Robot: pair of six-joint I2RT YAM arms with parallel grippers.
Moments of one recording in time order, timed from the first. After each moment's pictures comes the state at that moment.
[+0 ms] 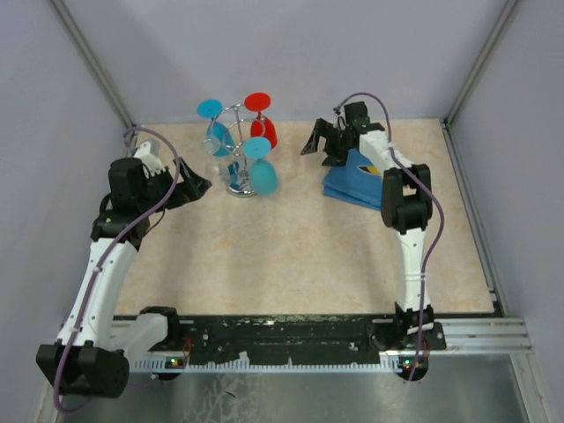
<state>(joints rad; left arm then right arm) -0.07 0.99 0.99 -0.45 0.28 -0.43 0.22 2.31 1.98 -0.50 -0.55 0.49</state>
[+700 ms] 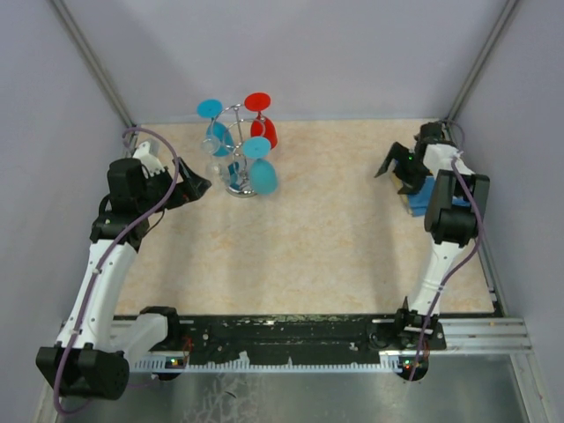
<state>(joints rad) -0.07 0.98 0.99 -0.45 0.28 -0.43 -0.13 2.12 1.62 -0.65 -0.36 0.38</state>
